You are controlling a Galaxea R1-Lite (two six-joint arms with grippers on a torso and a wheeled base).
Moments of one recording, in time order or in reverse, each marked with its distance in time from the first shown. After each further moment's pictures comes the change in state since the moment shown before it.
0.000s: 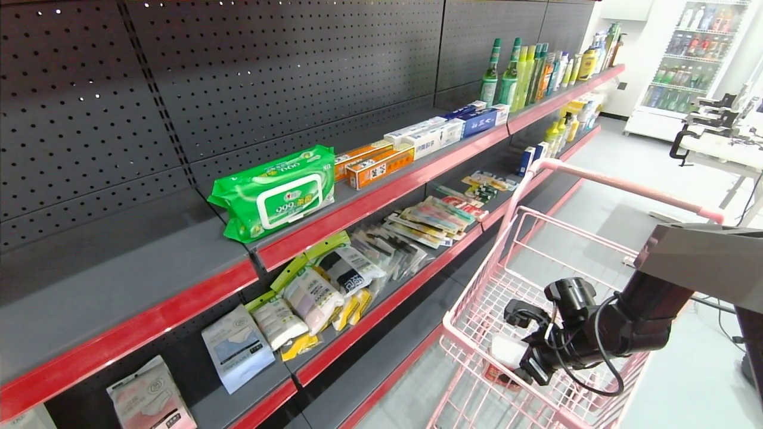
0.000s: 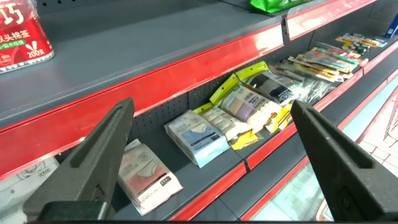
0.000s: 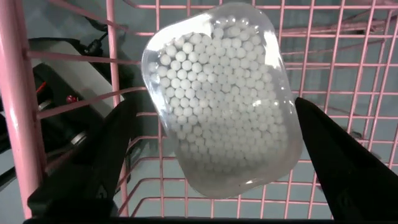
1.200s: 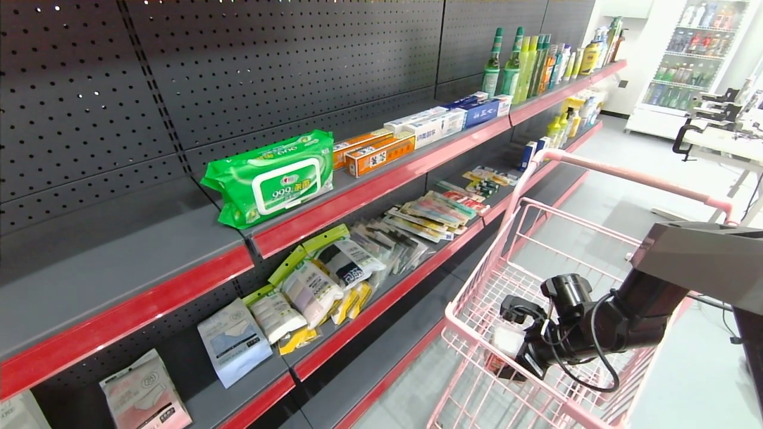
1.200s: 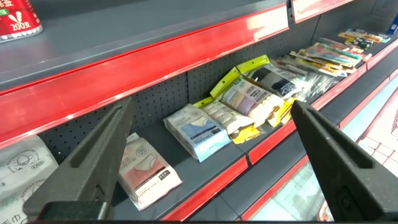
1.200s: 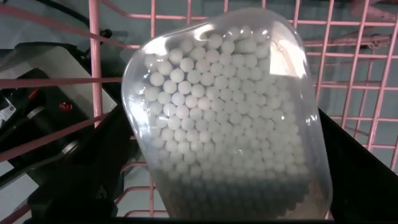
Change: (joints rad) left arm 0.000 0.000 0.000 0.000 0.000 0.000; right arm 0.009 0.002 -0.026 -0.005 0.023 -0.007
